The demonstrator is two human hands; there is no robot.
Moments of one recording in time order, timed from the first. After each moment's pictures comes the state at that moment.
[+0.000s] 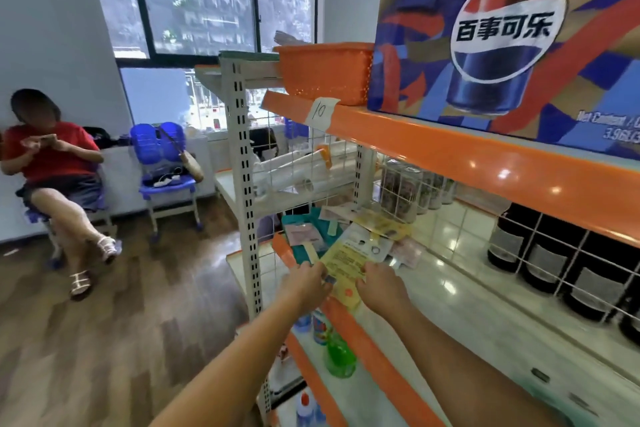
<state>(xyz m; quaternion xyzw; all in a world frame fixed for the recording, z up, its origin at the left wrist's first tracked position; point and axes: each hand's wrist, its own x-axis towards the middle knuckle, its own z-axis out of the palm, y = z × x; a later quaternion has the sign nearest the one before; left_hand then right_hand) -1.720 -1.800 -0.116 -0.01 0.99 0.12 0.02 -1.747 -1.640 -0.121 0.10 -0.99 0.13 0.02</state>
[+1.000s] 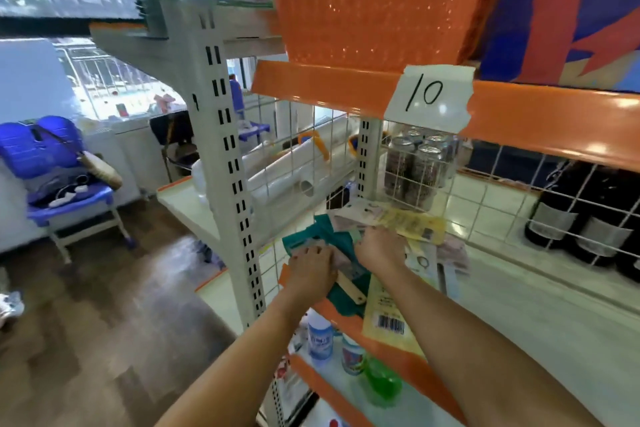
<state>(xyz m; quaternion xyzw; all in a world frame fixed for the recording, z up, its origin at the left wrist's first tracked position) -1.891 -1.899 -0.144 0.15 0.98 0.10 -0.01 -1.905 -1.756 -0.125 -0.10 -0.99 0.08 0.06</state>
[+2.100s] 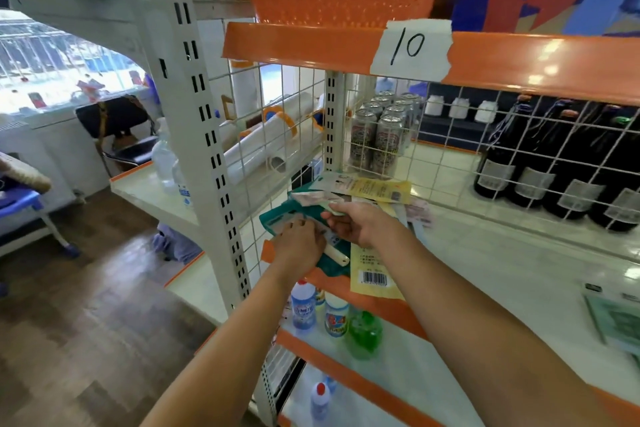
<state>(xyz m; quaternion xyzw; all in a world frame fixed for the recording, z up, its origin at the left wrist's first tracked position) -1.880 -1.902 -0.141 0.18 0.97 0.18 0.00 -1.868 -1.771 -0.096 -0.22 -0.59 0.78 -0.10</state>
